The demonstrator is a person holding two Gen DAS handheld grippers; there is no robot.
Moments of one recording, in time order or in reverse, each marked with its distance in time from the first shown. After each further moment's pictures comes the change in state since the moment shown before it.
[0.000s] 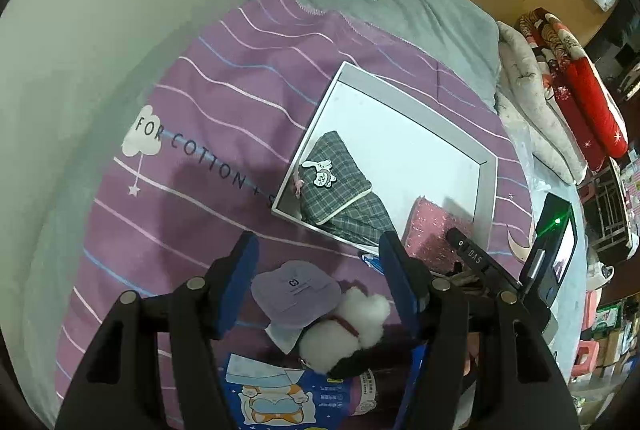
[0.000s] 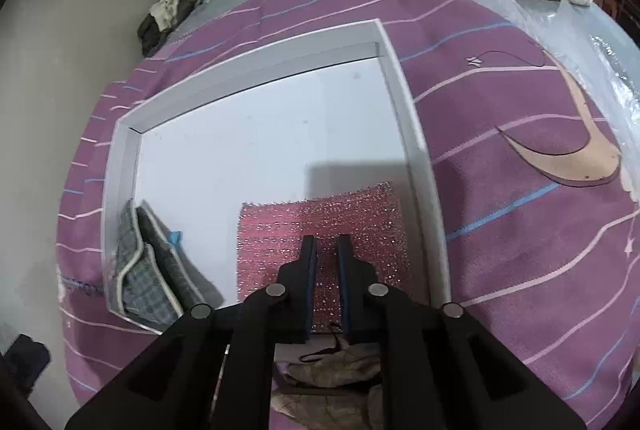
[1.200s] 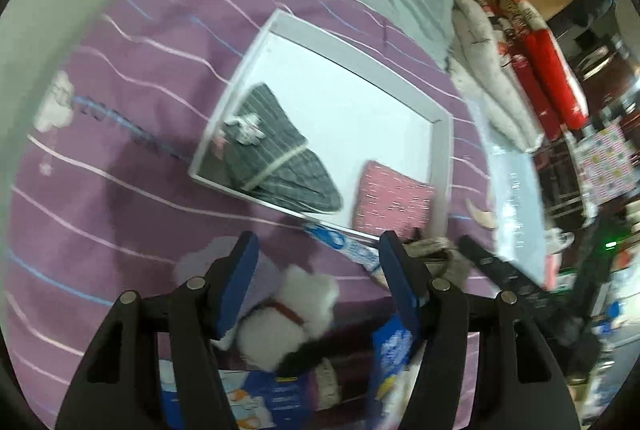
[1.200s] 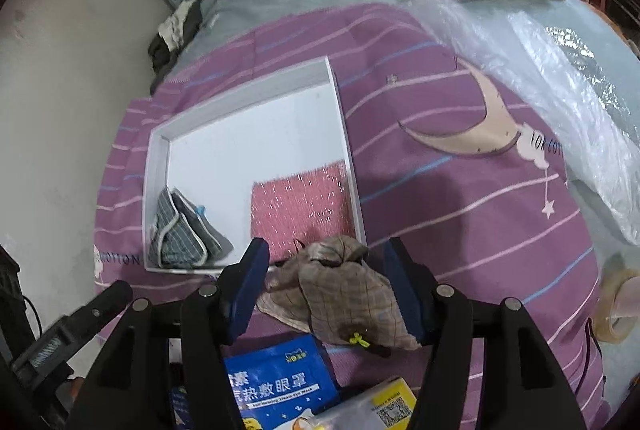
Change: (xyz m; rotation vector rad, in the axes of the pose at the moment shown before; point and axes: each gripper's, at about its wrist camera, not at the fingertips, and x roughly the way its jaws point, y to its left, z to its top) left arm 0.036 -0.013 -0.012 0.025 0.140 -0.243; right arm -0.080 -0.043 -0.014 0.030 0.033 0.039
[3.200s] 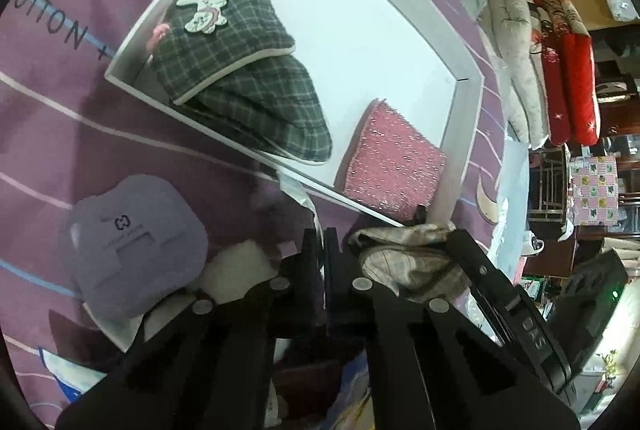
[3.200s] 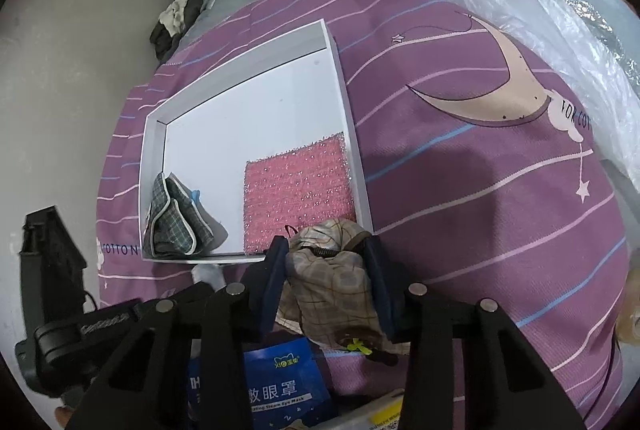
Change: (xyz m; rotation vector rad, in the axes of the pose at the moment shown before) left arm 0.063 0.000 -0.007 -0.168 0.215 -0.047; right arm 0.025 -0.013 -0.004 0.034 0.034 0.090
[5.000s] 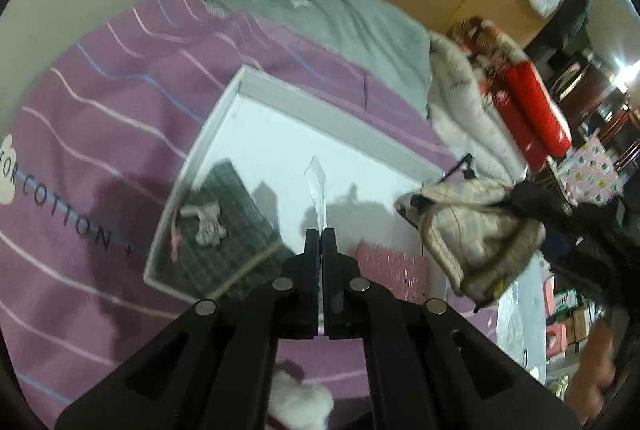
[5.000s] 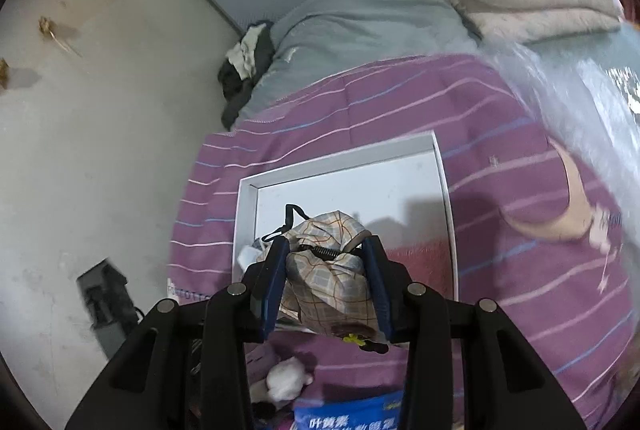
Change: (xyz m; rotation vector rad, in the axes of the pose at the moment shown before) left arm -0.037 -0.007 0.031 0.253 -0.454 -0.030; right arm -0.048 0.079 0.063 -0.117 -0.120 0.159
